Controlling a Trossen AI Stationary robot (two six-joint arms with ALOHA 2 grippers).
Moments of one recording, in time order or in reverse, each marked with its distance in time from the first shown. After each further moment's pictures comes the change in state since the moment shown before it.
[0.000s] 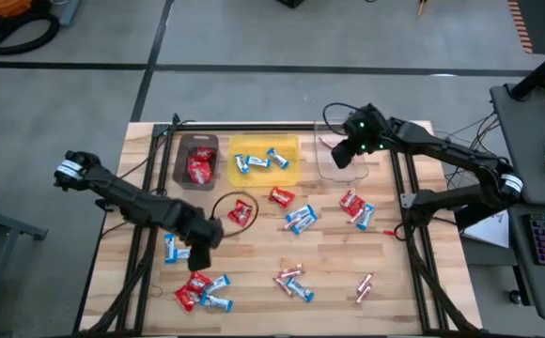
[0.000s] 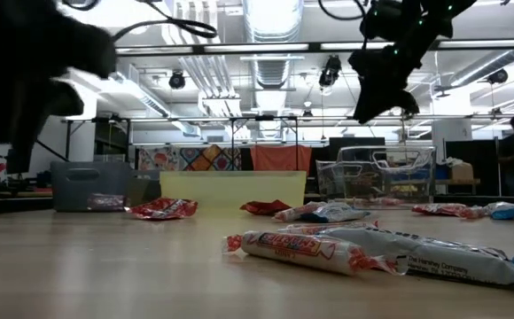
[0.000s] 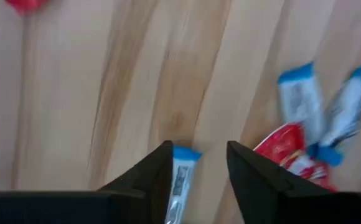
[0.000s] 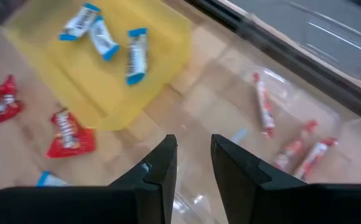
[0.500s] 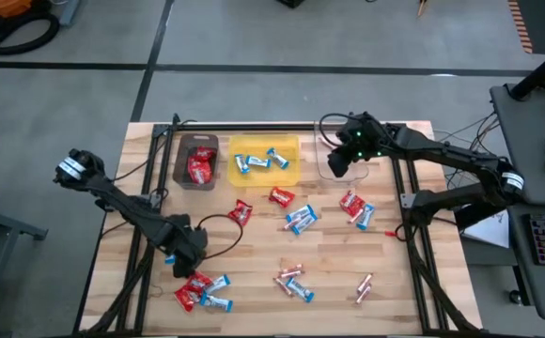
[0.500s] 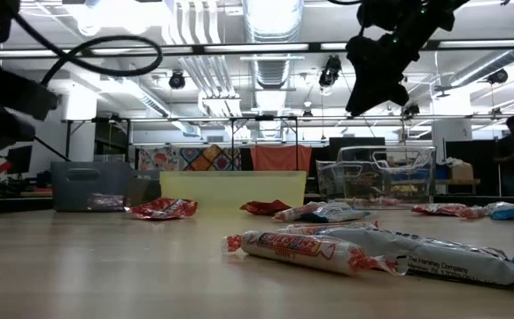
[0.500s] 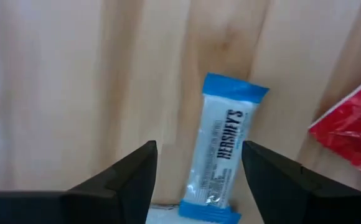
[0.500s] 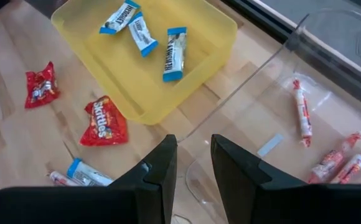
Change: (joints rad) left arm -0.224 0.000 -0.201 0.050 -0.106 -0.160; right arm 0.116 -0.008 0.000 0.022 0.009 0.026
